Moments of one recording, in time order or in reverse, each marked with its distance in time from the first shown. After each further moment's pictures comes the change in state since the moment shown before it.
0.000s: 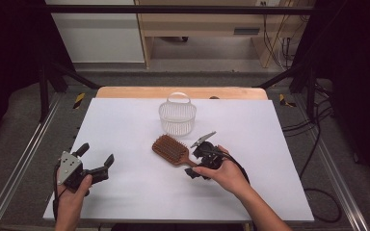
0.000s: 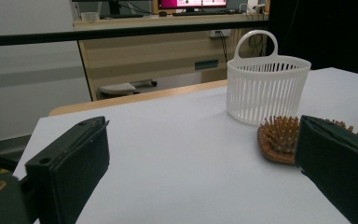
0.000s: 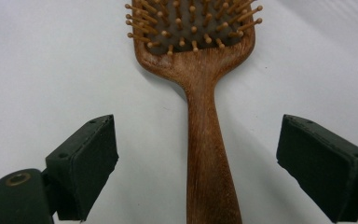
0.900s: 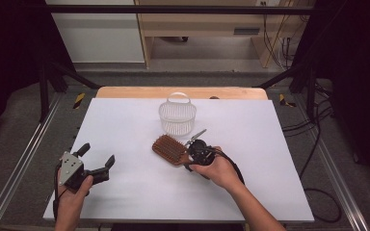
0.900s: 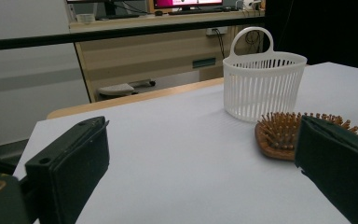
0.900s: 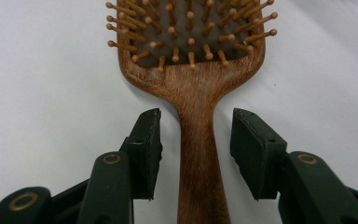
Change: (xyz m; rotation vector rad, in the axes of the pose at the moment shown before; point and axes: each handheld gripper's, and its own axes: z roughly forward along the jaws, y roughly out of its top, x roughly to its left) left arm -0.002 0.000 0.001 0.010 -0.010 0.032; right arm -0.002 0.015 0.025 0.057 -0.013 -0.035
